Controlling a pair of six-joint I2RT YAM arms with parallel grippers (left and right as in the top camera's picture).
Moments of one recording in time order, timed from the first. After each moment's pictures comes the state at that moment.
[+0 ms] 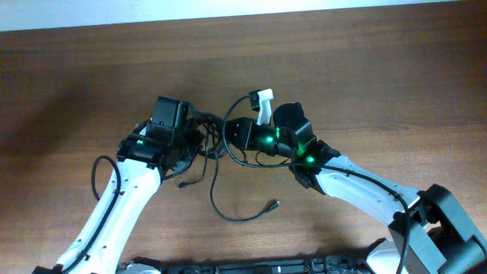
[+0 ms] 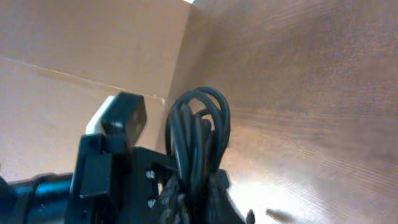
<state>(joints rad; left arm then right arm) -0.30 1.37 1.01 -0.78 0.05 -1.18 0.60 1.56 0.77 0.48 -0.50 0.99</state>
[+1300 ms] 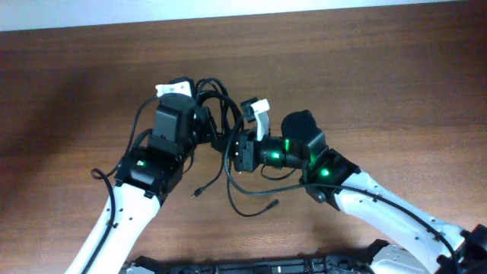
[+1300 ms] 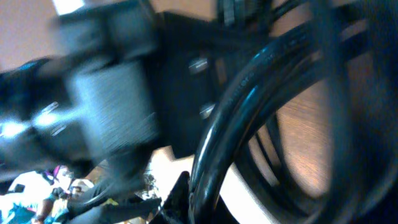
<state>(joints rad) -0.43 1.22 1.01 -0.48 -0.08 -0.51 0.65 1.35 0.78 0.31 -0.61 0.76</state>
